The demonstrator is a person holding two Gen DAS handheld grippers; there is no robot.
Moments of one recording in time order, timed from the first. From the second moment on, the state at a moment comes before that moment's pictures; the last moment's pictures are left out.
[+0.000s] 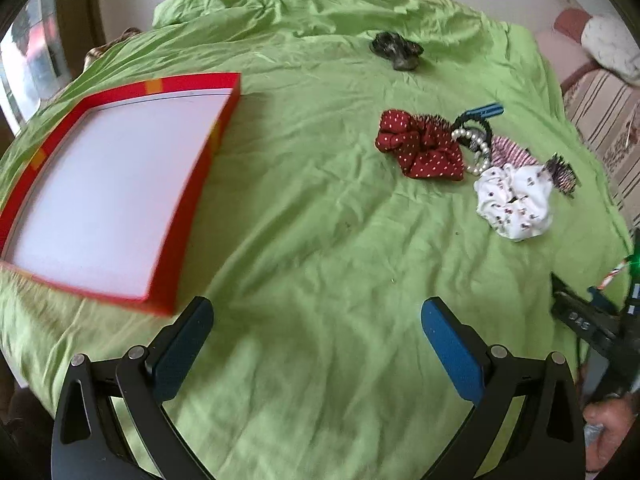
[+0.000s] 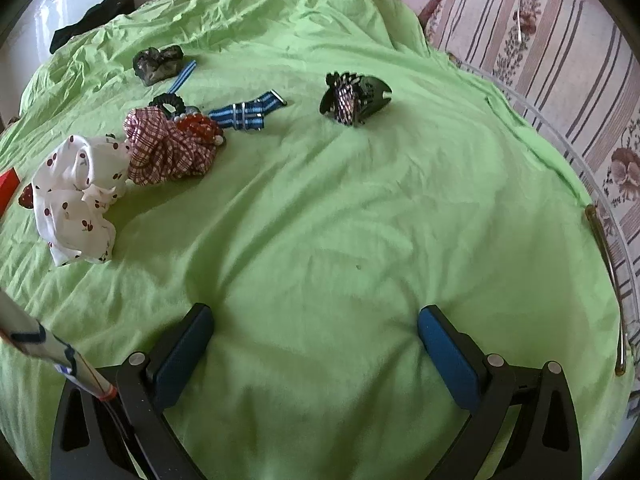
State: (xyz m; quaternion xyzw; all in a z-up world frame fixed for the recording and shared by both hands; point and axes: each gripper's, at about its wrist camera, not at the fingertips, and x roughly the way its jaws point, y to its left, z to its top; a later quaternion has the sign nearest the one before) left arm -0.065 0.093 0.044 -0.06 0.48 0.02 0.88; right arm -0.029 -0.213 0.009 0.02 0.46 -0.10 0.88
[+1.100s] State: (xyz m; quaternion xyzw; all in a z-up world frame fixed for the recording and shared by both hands) left arm -0.132 0.070 0.114 -0.01 0.42 0.03 0.91; right arm -0.125 -0.164 0.094 -0.02 0.33 -0.11 0.94
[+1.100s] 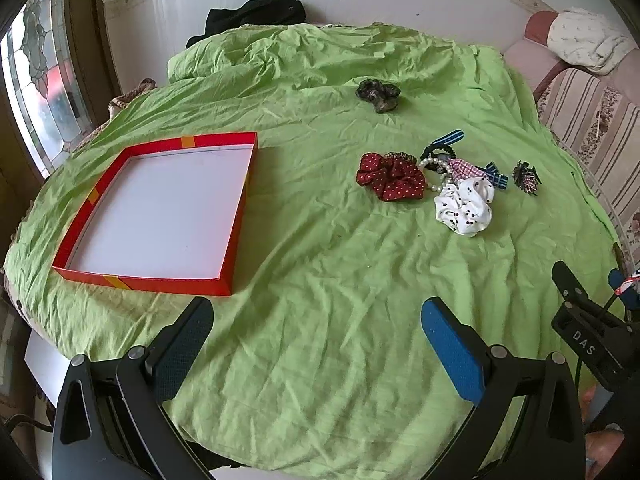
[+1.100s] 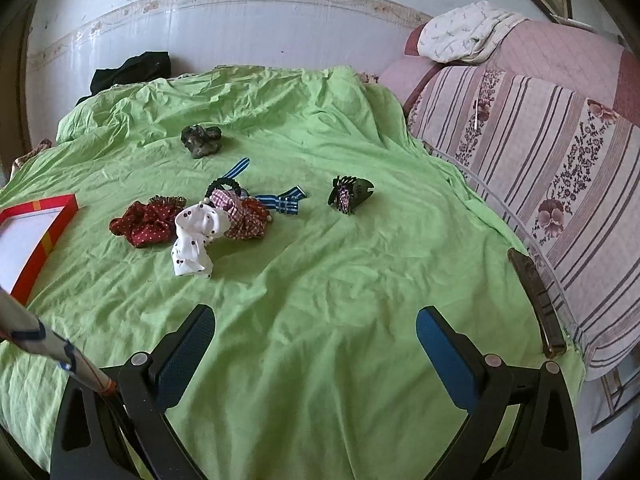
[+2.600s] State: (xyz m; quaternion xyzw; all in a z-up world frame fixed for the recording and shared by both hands) left arm -0.059 0.089 0.086 -0.04 0.47 -0.04 0.88; right arm -0.071 -0.191 0.071 0.06 0.39 -0.03 0.92
